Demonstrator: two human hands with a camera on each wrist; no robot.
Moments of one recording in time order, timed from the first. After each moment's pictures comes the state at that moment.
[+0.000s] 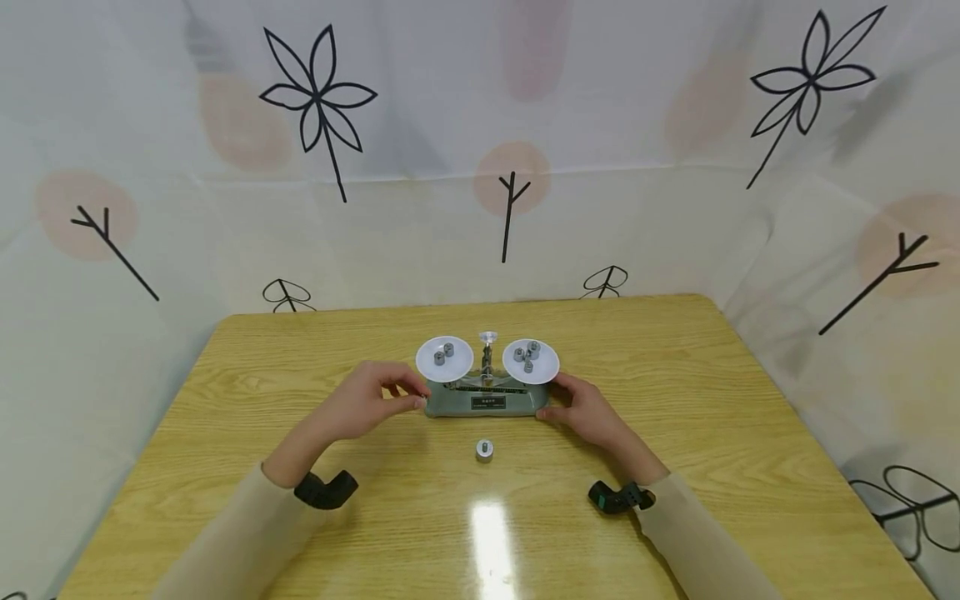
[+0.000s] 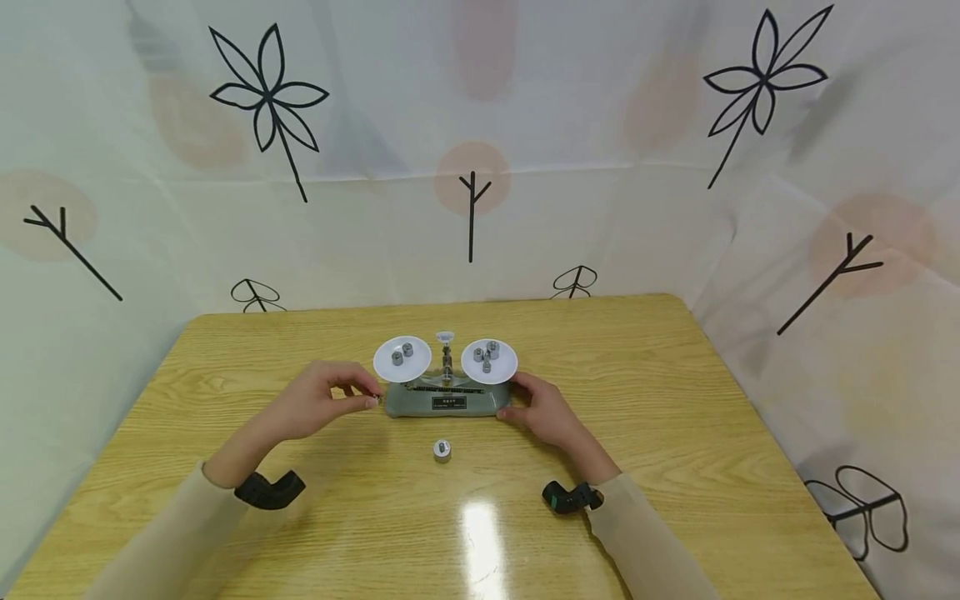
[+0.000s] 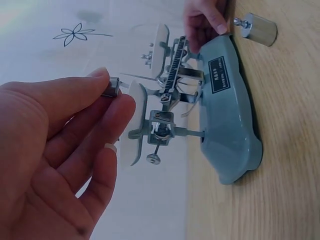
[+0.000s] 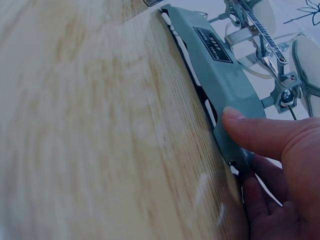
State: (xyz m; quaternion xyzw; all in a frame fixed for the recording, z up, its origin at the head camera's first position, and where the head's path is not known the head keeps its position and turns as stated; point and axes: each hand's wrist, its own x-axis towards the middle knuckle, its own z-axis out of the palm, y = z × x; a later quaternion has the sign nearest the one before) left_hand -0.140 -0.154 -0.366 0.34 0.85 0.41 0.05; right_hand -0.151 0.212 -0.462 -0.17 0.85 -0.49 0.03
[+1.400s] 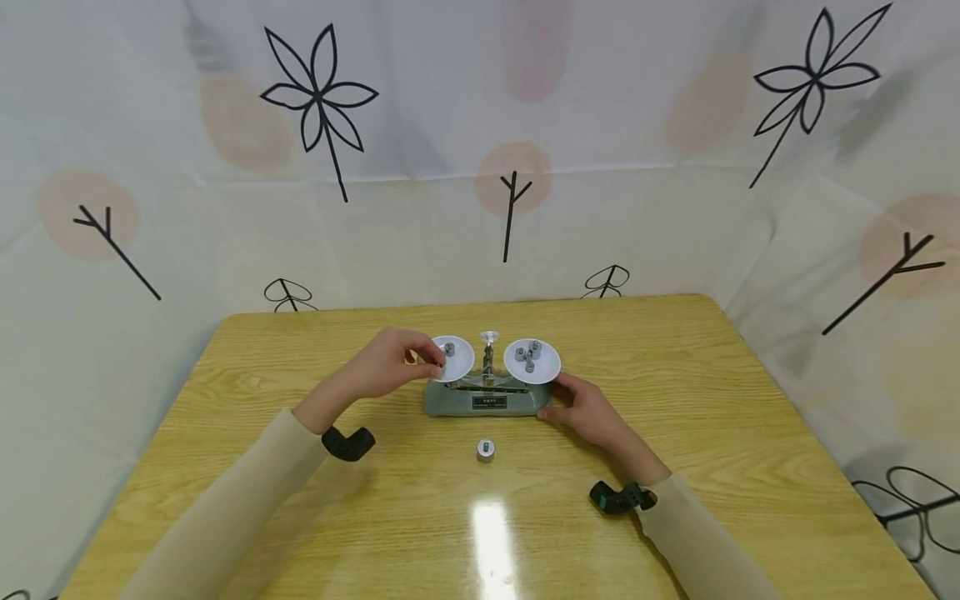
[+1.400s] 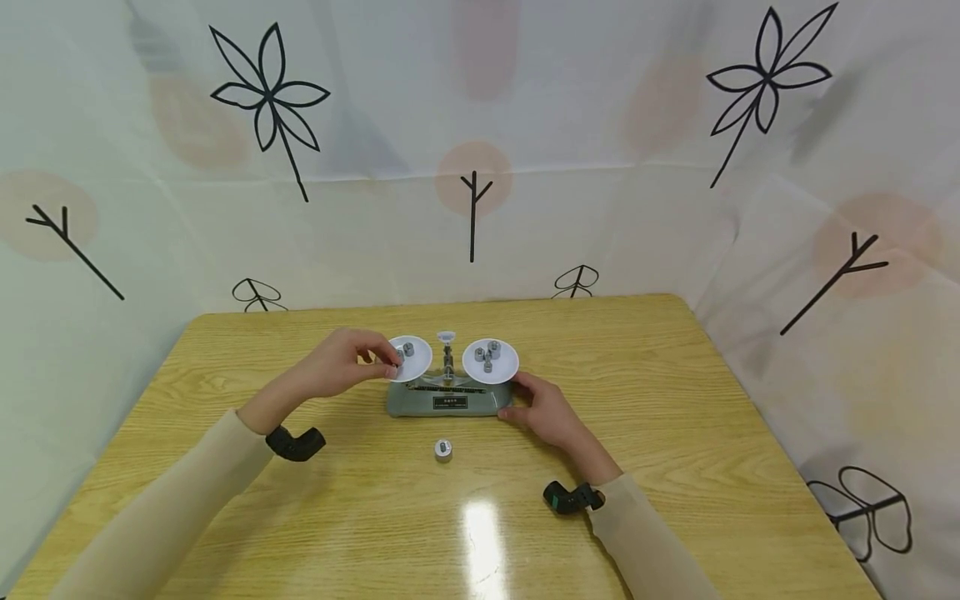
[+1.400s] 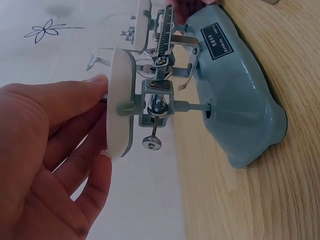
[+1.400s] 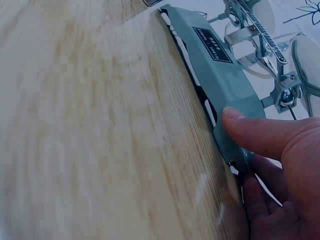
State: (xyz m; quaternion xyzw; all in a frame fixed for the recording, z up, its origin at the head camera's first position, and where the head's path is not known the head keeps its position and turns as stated) left_hand -0.186 -0.135 -0.356 0.34 0.87 0.36 0.07; right_hand -0.139 0.202 -0.434 -0.17 0.85 -0.49 0.04
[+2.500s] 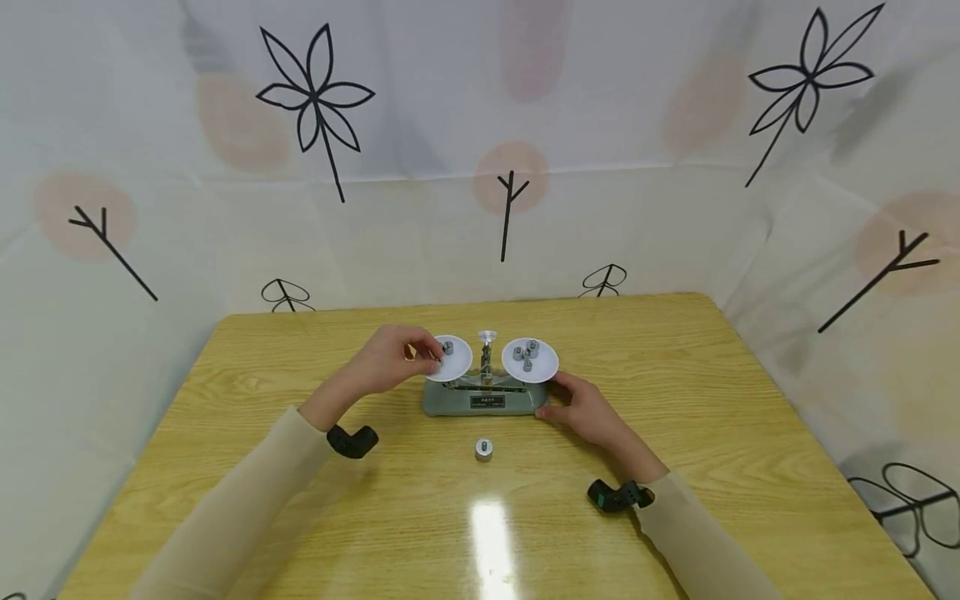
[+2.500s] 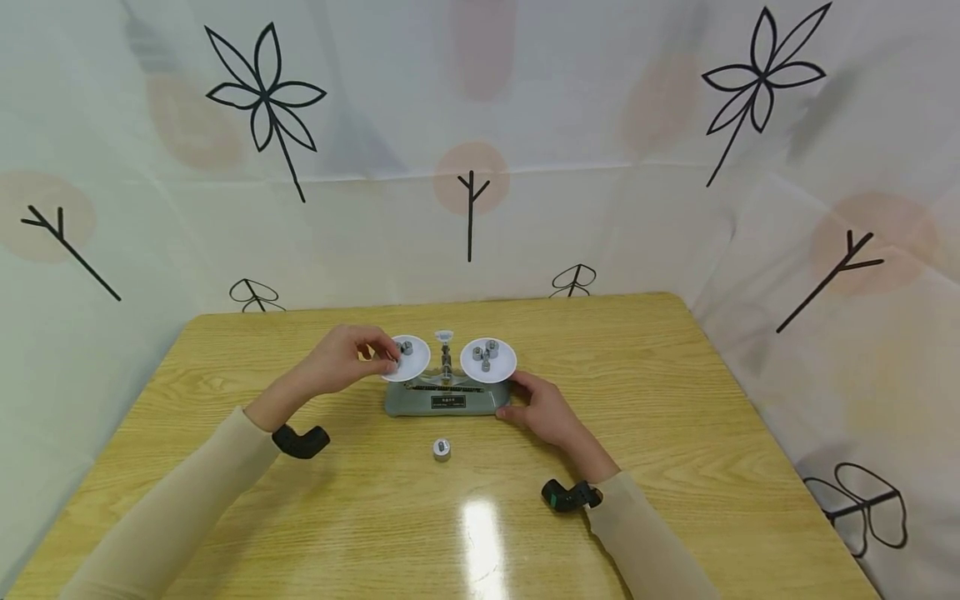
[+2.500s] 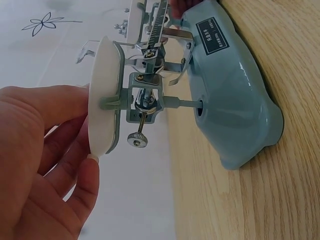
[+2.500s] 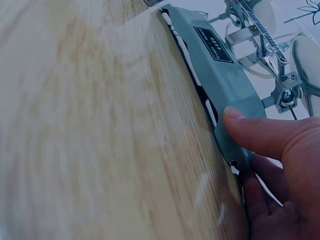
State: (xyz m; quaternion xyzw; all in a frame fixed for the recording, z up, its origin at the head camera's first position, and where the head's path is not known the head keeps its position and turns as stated) left_hand -0.193 -0.130 -0.363 0.32 0.87 0.38 0.04; right_hand -0.137 0.204 -0.431 -0.17 0.85 -0.50 0.05
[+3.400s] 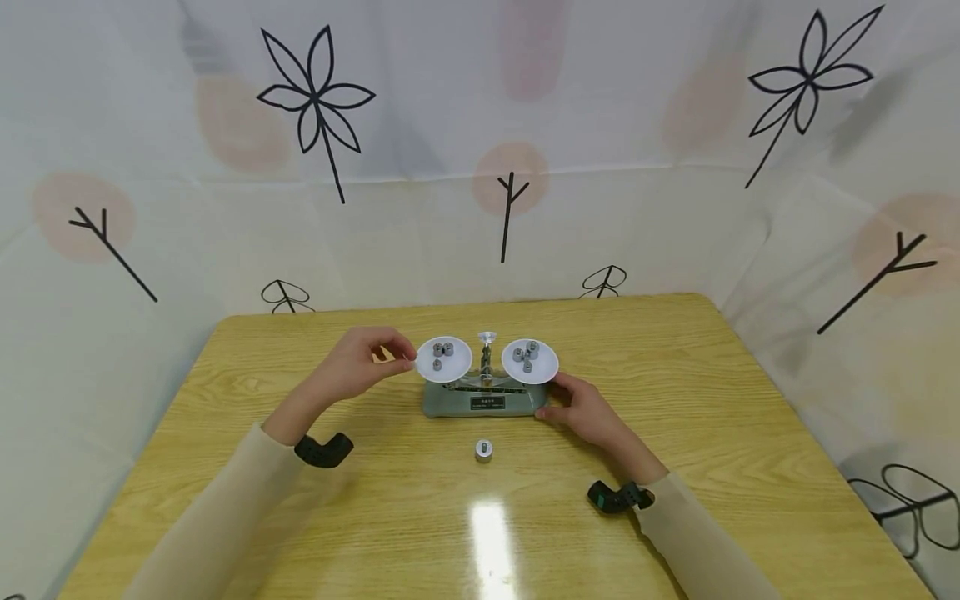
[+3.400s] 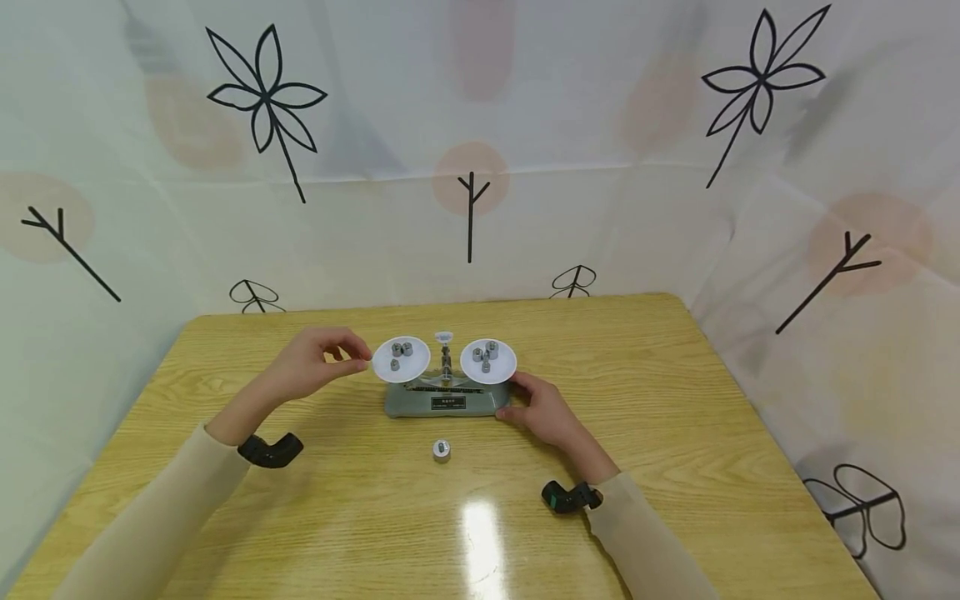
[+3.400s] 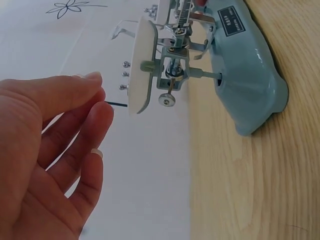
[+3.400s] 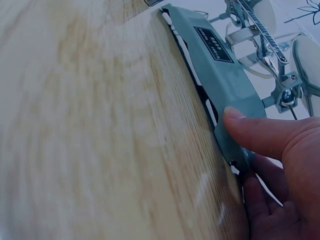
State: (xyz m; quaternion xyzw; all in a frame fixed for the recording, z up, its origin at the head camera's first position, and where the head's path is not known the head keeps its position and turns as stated) left_hand -0.180 -0.164 -0.355 0.30 0.87 0.39 0.01; right_hand -0.140 0.204 -0.436 -0.17 0.85 -0.50 0.04
